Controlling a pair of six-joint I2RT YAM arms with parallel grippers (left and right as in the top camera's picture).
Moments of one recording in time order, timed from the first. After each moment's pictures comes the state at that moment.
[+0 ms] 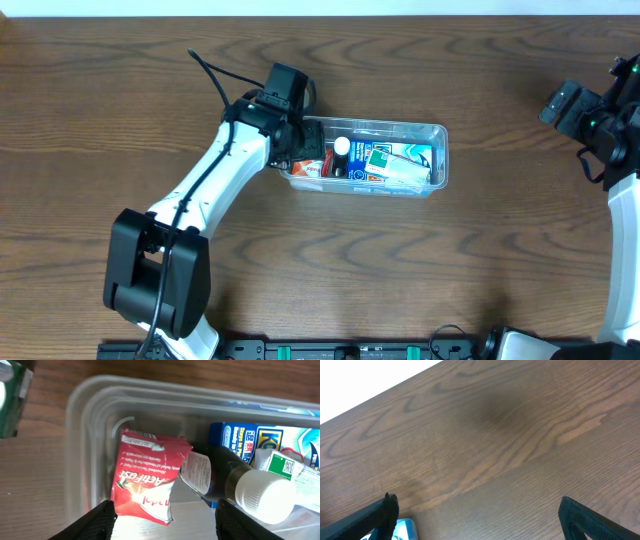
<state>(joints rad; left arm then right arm) -0.38 1.80 1.37 -0.76 0.18 -0.43 -0.30 1.40 1.33 -0.74 -0.02 0.26</state>
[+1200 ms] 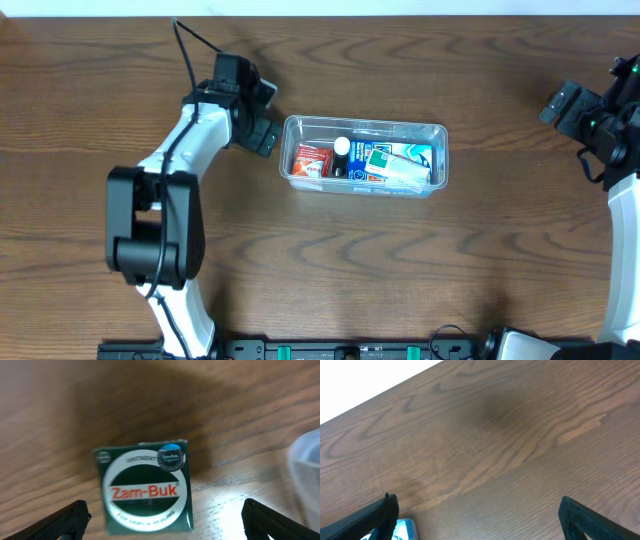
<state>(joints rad) -0.14 2.01 1.39 -0.61 0.02 0.35 -0.30 1.40 1.33 -0.74 -0.02 0.26</state>
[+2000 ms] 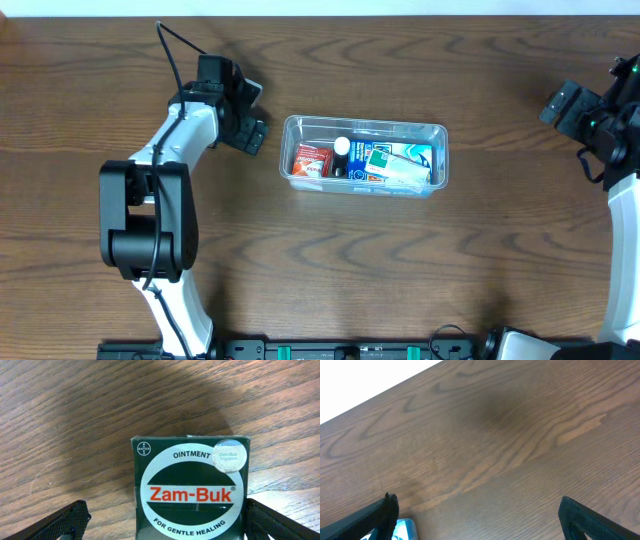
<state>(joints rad) -0.07 2.04 1.39 -0.57 0.03 0.38 -0.30 1.40 1.33 -0.74 -0.02 0.26</state>
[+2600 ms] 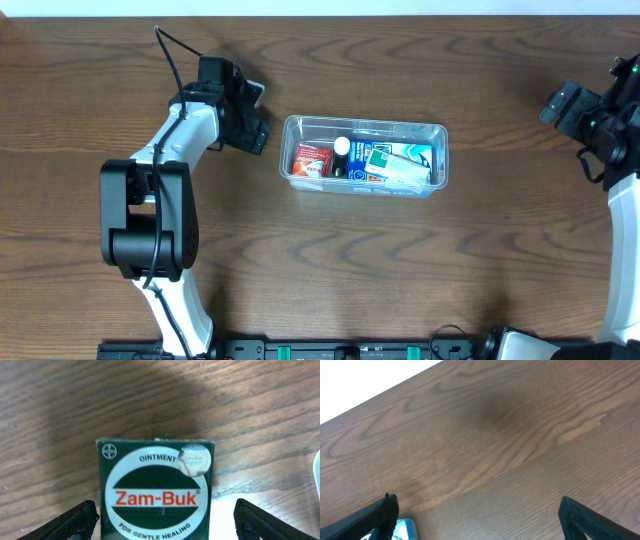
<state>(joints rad) -0.07 2.04 1.39 -0.59 0.13 0.30 -0.30 1.40 1.33 -0.74 -0.02 0.26</state>
